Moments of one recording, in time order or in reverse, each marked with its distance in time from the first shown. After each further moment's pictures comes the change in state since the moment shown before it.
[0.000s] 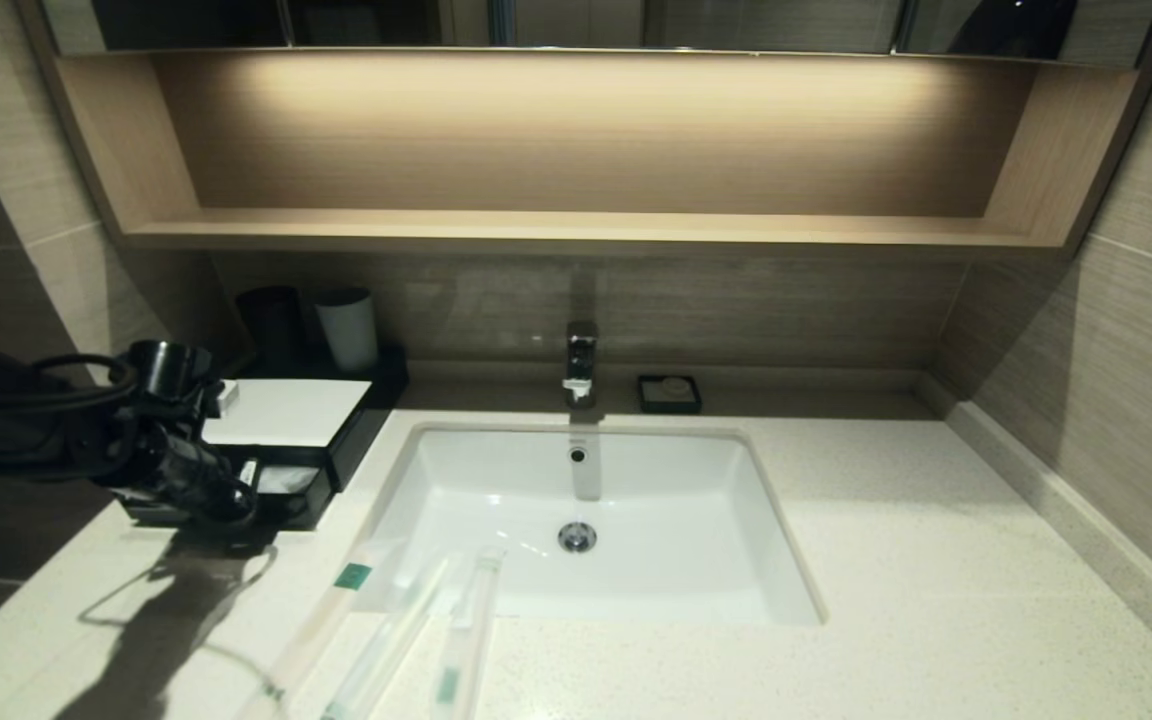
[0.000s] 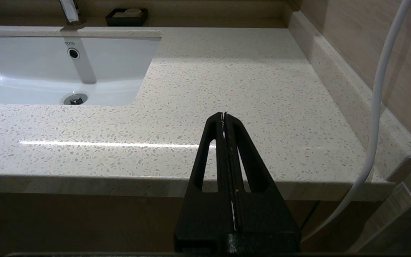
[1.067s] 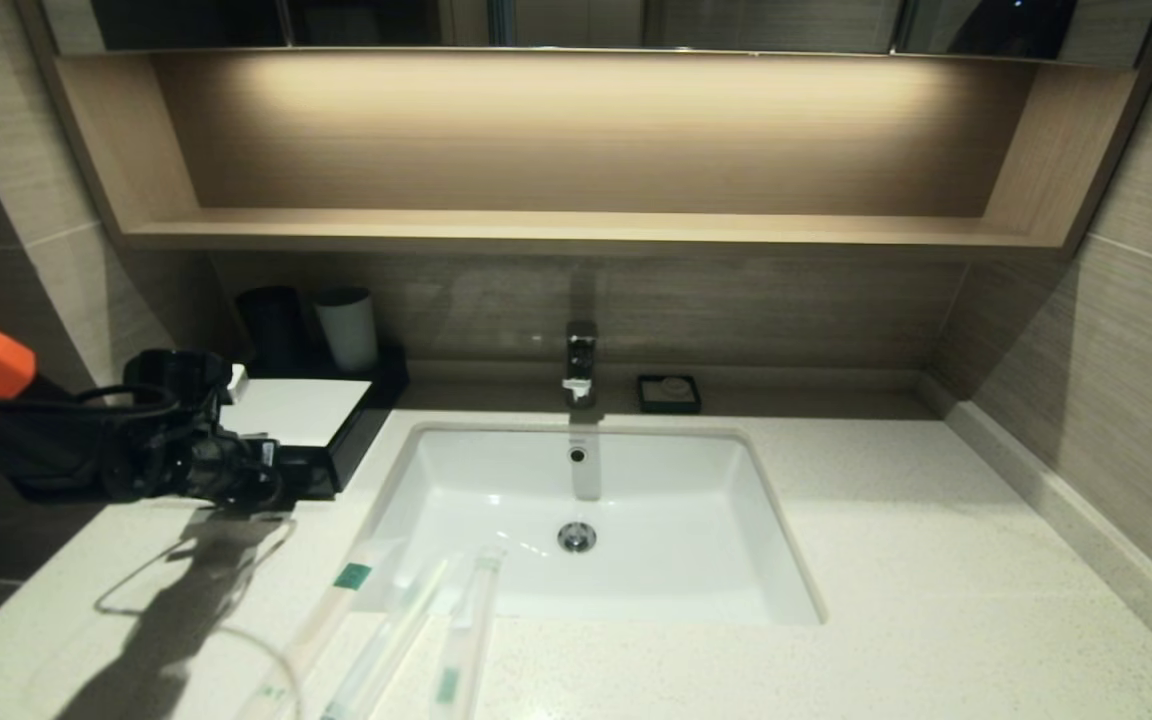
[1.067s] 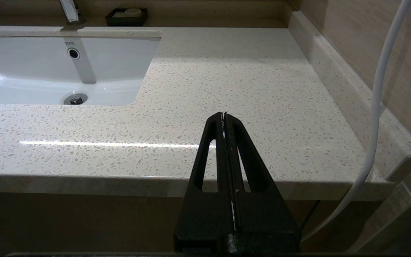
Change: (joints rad) left arm -0.003 0.078 0.050 -0.344 -0.002 -0.032; right arm 0.000 0.000 0.000 0.000 0.000 0.000
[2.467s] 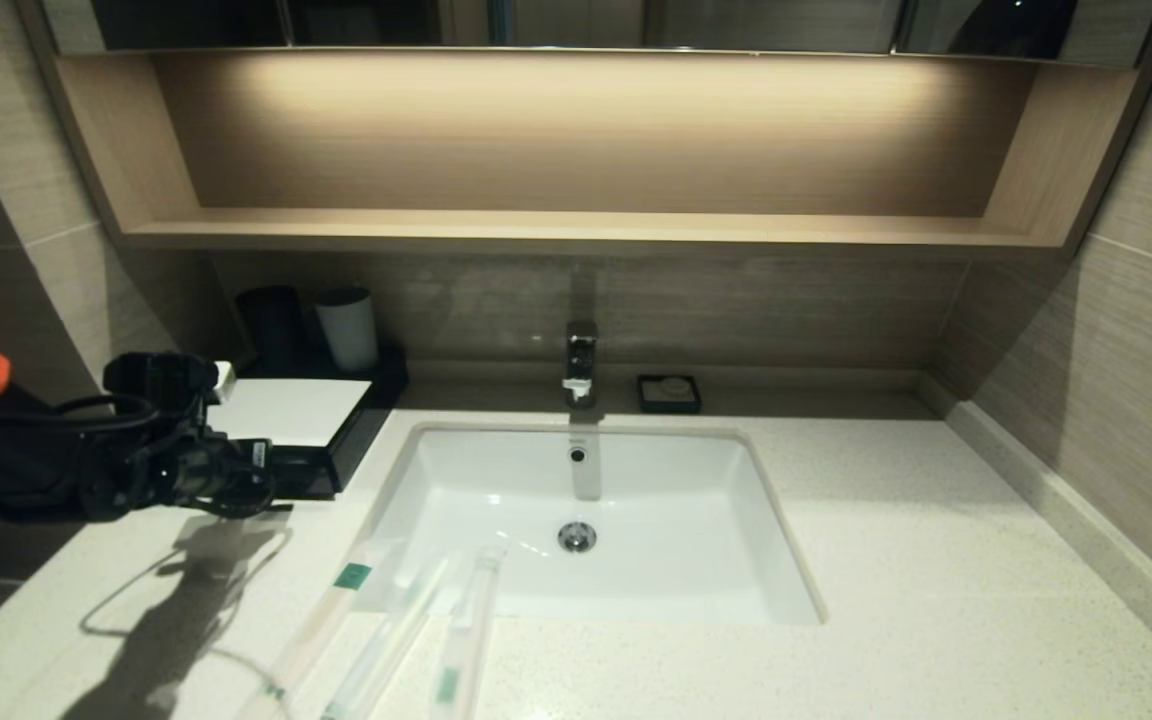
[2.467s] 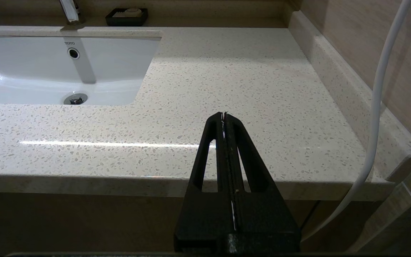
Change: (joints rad) left arm 0.000 -0.057 0.100 -0.112 0.000 -0.013; right arm 0.000 0.000 0.000 0.000 0.000 0.000
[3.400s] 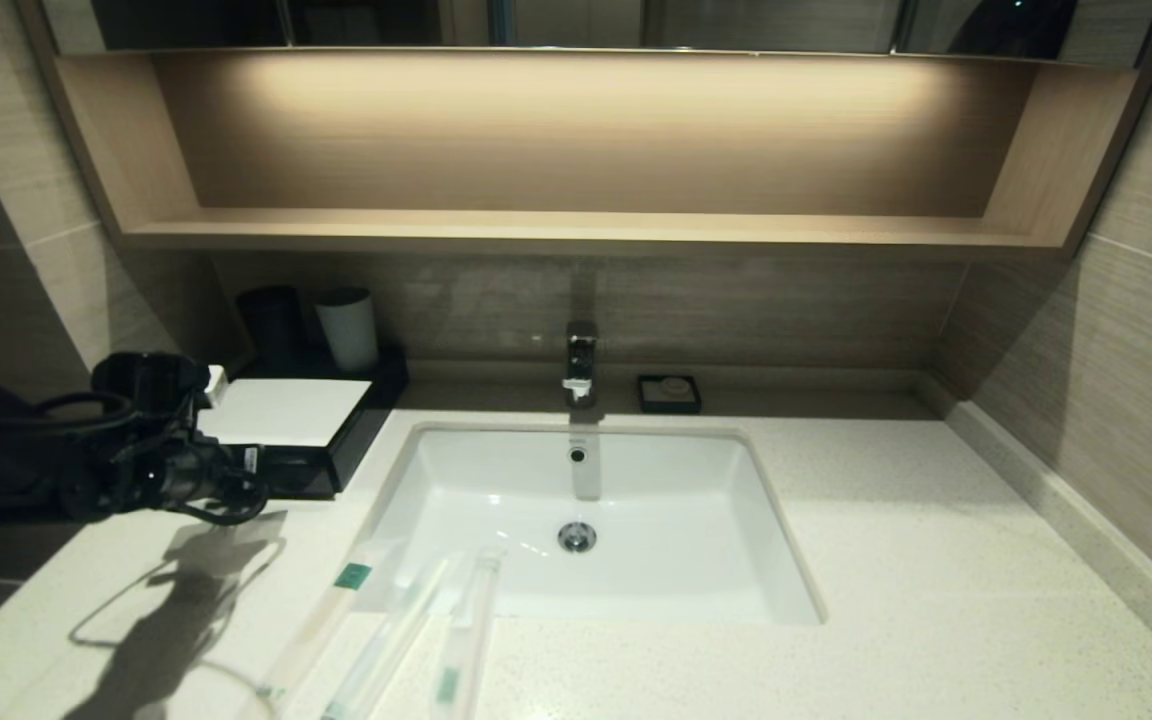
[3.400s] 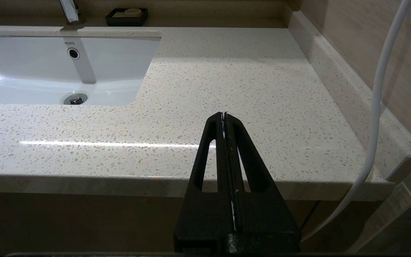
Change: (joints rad) left arm 0.004 -0.038 0.023 0.053 0.000 0.000; right arm 0.000 0.000 0.000 -0.001 0.000 0.000
